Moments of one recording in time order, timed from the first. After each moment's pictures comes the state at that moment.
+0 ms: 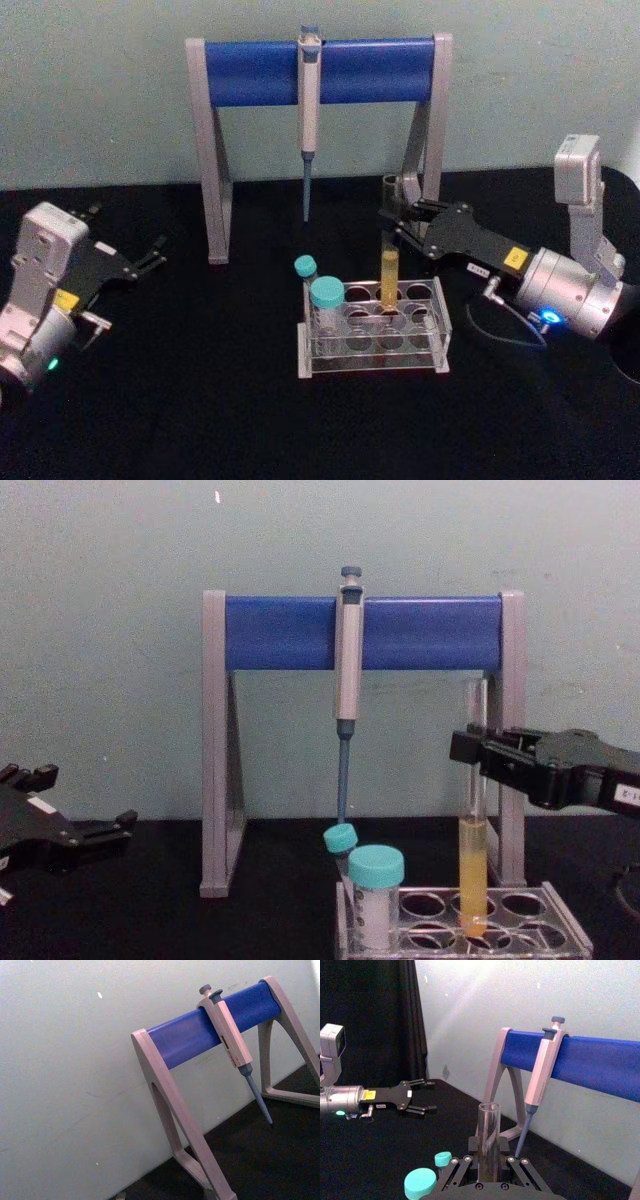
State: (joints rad) left arm -0.20 0.60 0.45 -1.41 -0.25 -0.12 0.03; right arm 0.37 0.48 -0.45 -1.31 0.60 -0.14 0.71
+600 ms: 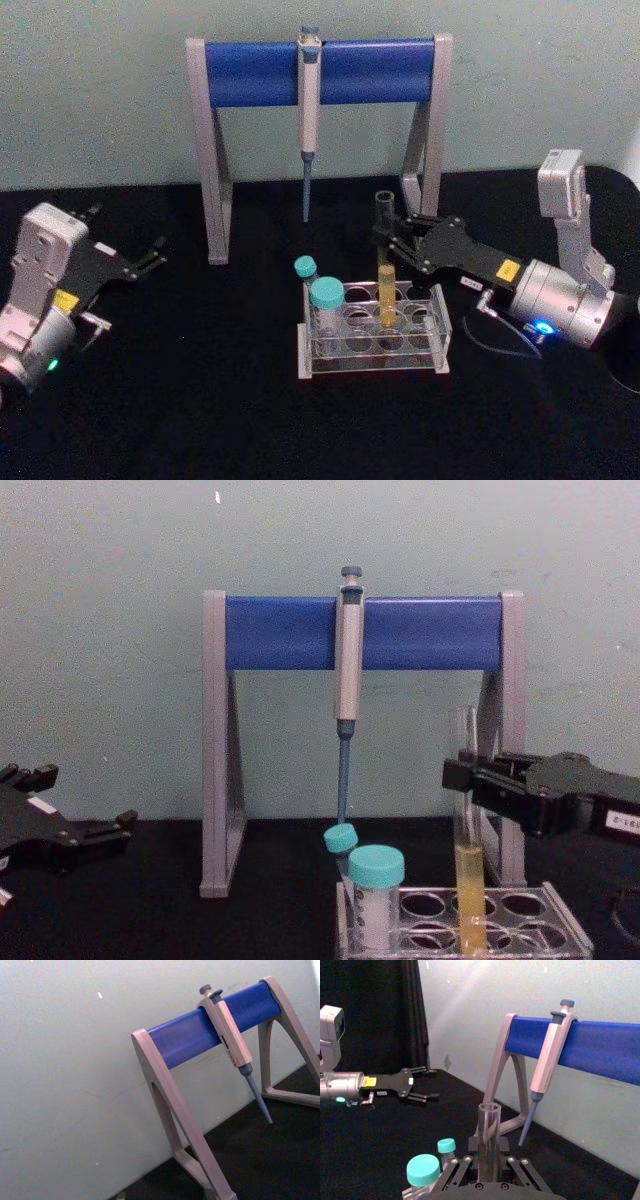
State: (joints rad) left arm -0.20 0.60 0.45 -1.41 -0.25 -0.12 0.03; right arm 0.37 0.48 -0.47 -1.29 0.57 -0.14 0.71
